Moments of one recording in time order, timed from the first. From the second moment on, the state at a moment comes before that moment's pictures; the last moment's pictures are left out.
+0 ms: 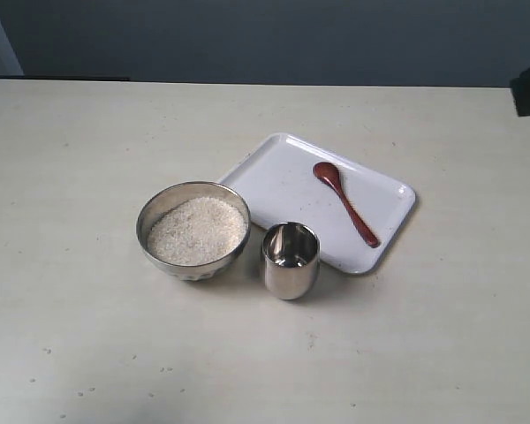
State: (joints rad) left arm -0.32 0.00 0.00 -0.18 0.25 0.28; right arm 0.56 0.95 -1.02 -0.11 0.89 0.04
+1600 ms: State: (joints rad) left arm -0.32 0.00 0.00 -0.18 0.25 0.28; right arm -0.08 0.01 -0.01 0.05 0.14 0.04
